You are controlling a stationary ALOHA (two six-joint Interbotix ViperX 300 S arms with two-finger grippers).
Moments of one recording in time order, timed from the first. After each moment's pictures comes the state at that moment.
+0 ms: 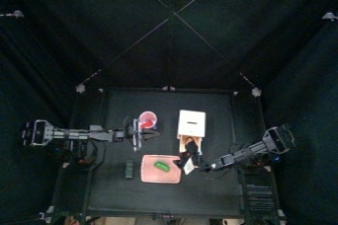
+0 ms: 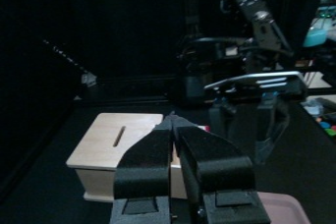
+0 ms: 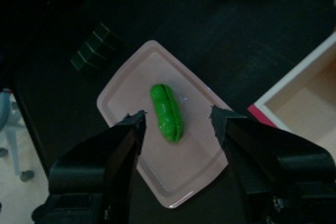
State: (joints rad) left arm 0.10 -0.46 0.99 0.10 -0.60 0.01; right arm 0.31 -0.06 0.69 -1.40 0.48 2.30
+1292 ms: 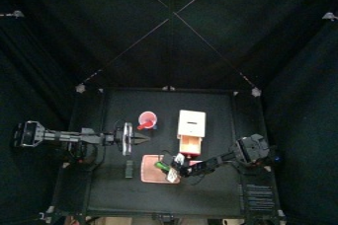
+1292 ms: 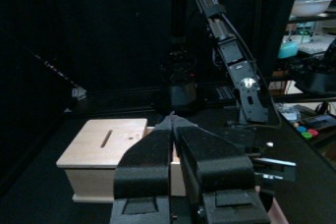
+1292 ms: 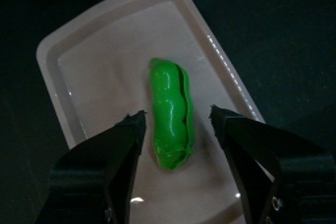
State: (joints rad) left arm 0.08 -0.52 1.07 0.11 -0.66 0.01; right arm 0.27 0.32 0.42 -1.12 0.42 1.71
